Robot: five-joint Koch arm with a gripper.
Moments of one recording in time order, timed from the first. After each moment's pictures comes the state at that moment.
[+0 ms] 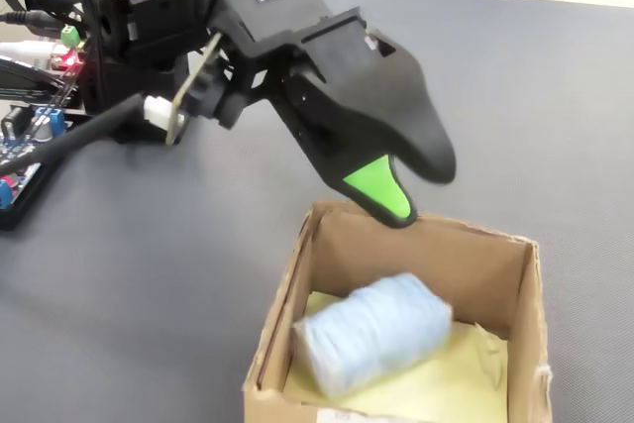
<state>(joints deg) 41.2 107.8 141.0 -9.3 86.0</state>
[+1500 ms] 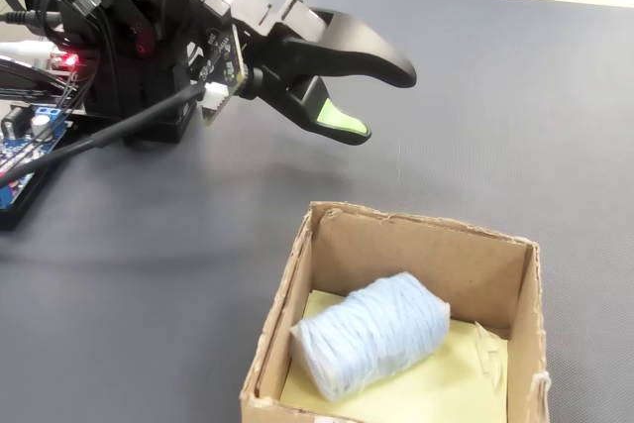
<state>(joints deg) 8.3 130.6 176.1 -15.1 92.2</state>
